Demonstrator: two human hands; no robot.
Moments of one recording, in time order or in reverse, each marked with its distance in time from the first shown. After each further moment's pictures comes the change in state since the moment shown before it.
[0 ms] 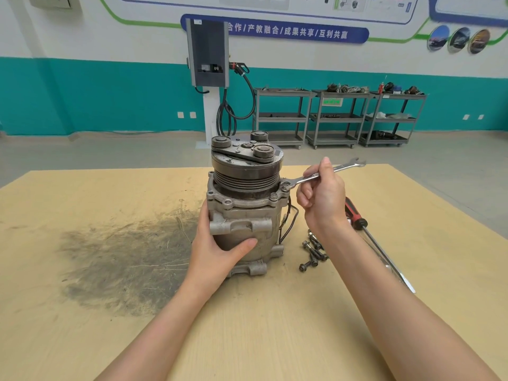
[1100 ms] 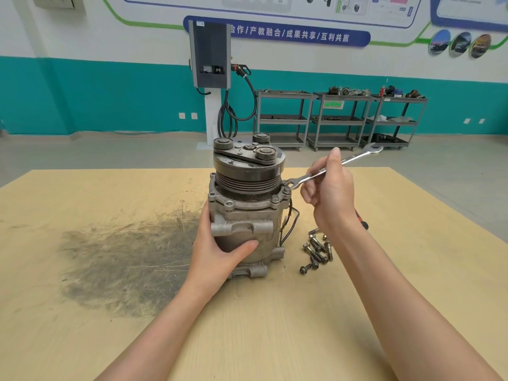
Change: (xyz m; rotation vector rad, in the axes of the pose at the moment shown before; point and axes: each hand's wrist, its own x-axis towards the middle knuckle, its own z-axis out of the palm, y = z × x) left_hand 0.000 -0.001 0.000 0.013 0.007 0.014; right_hand 0.002 -0.016 0.000 -0.168 -0.049 -0.078
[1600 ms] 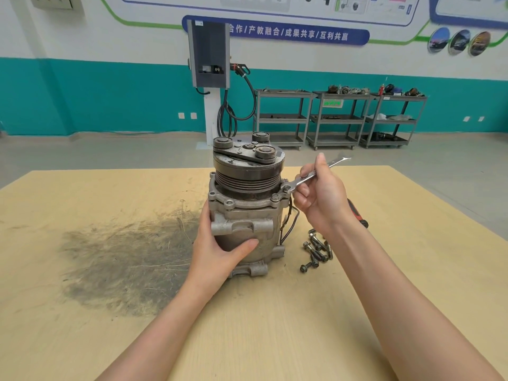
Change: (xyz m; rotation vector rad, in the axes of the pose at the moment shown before) left_hand 0.001 -0.005 0.000 -0.005 0.000 -0.005; right_hand -0.004 -0.001 0.004 0.152 -0.067 0.314
